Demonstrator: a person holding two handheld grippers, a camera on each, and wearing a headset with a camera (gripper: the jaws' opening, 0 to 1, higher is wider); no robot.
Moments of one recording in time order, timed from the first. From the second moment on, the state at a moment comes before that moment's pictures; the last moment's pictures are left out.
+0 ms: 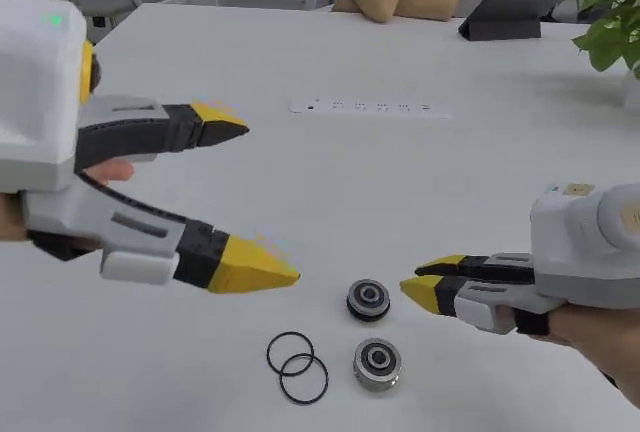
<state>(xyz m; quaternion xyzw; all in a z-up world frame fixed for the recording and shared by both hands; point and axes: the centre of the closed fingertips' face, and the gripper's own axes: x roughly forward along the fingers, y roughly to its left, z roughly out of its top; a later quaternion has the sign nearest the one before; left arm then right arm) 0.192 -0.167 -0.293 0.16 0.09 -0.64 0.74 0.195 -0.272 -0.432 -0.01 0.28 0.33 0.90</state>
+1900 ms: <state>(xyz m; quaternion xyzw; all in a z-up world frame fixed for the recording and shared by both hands) 0.209 -0.246 -0.456 0.17 0.18 -0.65 0.72 0.188 -0.278 -0.447 -0.02 0.31 0.33 0.89</state>
